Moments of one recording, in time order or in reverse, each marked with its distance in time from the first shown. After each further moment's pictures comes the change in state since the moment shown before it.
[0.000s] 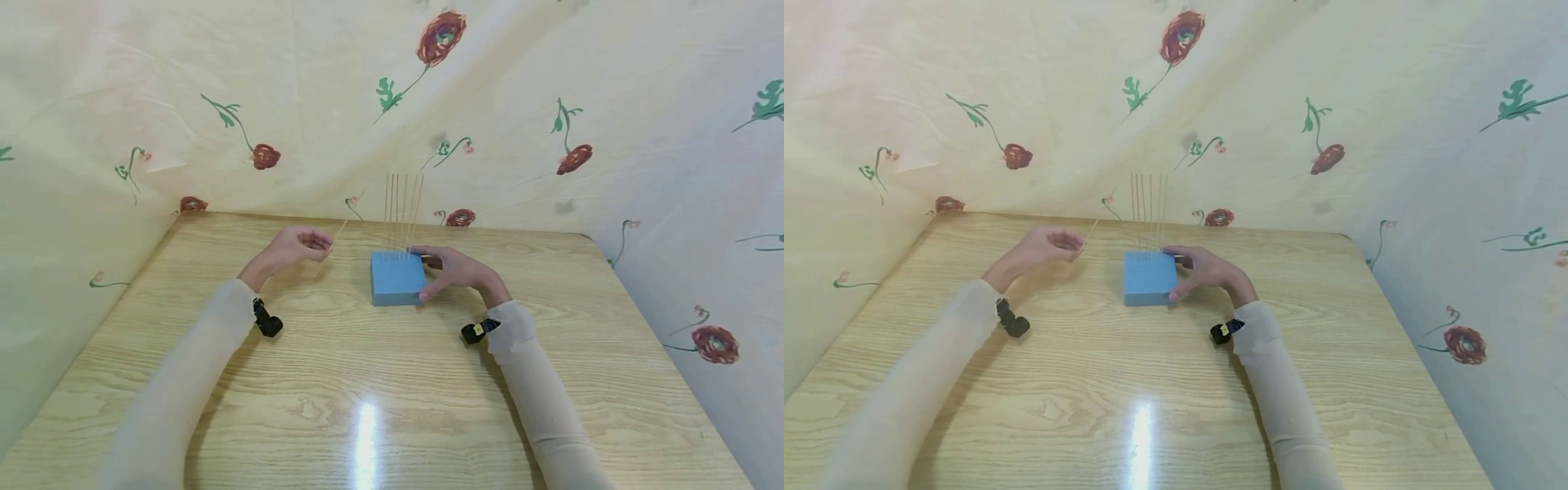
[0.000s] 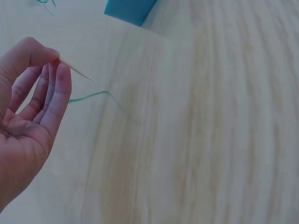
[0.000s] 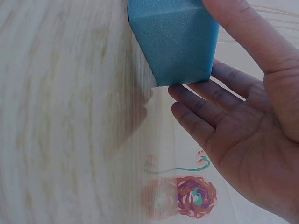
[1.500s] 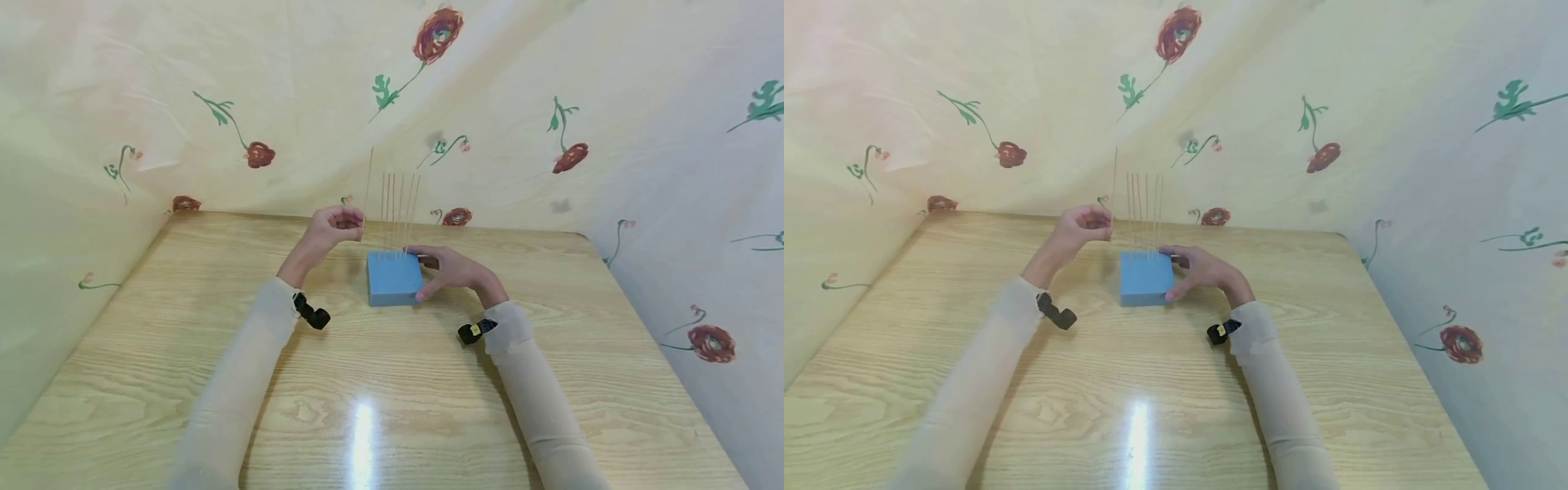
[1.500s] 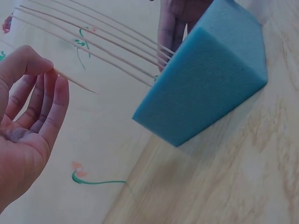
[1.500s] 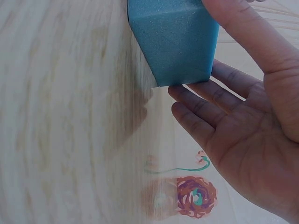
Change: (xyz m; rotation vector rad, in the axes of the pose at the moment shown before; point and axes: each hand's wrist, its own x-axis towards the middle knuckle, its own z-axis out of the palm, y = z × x) left_hand 0.035 0.035 0.060 -0.316 0.058 0.280; right_hand 0.001 0.002 0.001 -0.028 0.002 0.005
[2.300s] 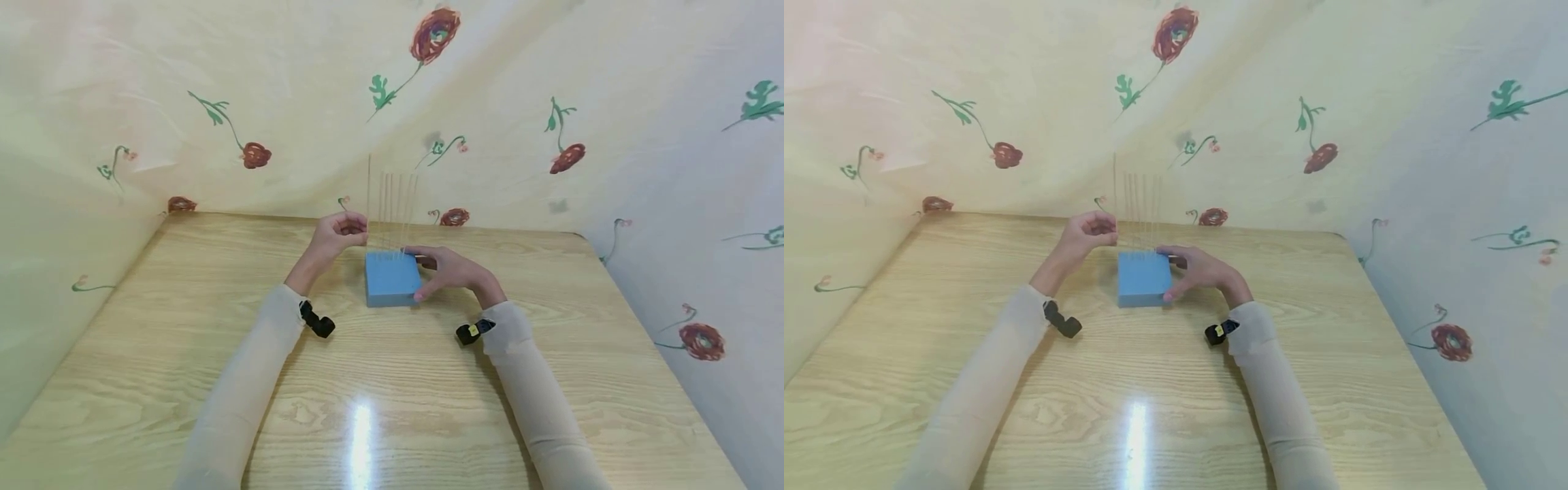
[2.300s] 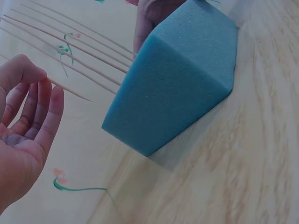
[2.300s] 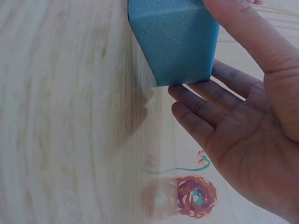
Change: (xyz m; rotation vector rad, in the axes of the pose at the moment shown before) left_hand 0.004 -0.018 0.013 0.000 0.064 -0.006; right_hand 0.000 0.000 -0.001 0.001 0.001 -0.001
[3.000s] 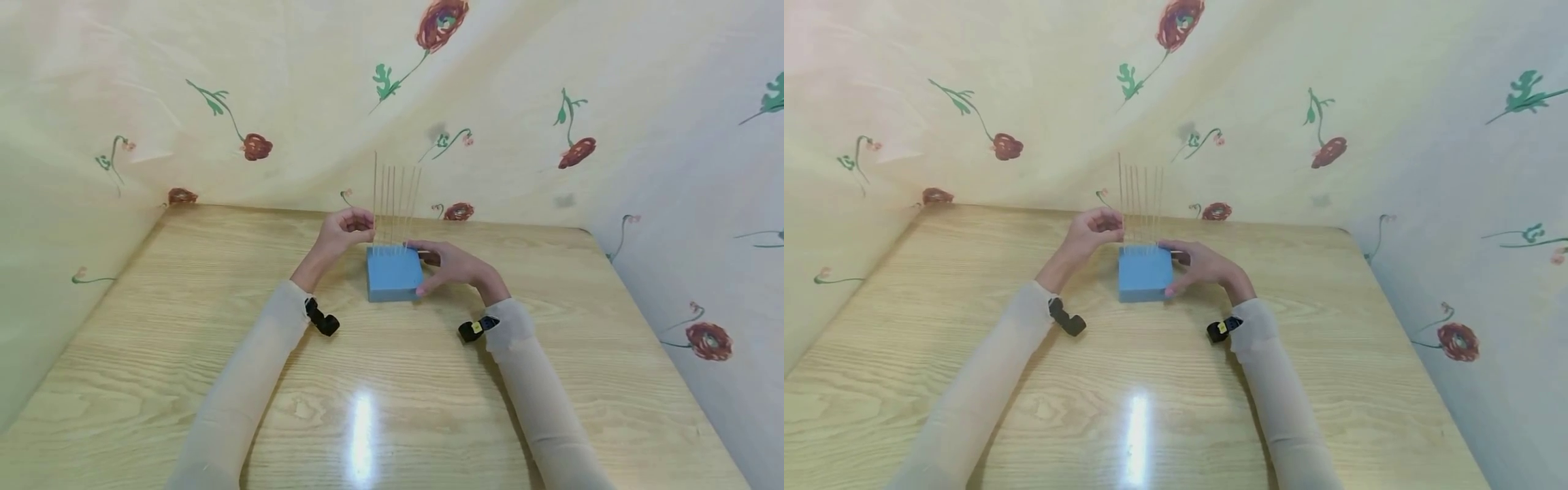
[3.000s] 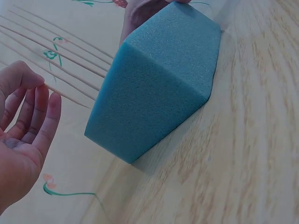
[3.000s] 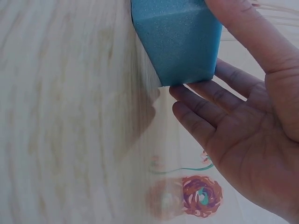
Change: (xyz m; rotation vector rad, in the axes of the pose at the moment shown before) left_hand 0.000 -0.007 0.008 0.040 0.023 0.035; right_hand 0.003 0.001 0.001 0.040 -0.017 -0.024
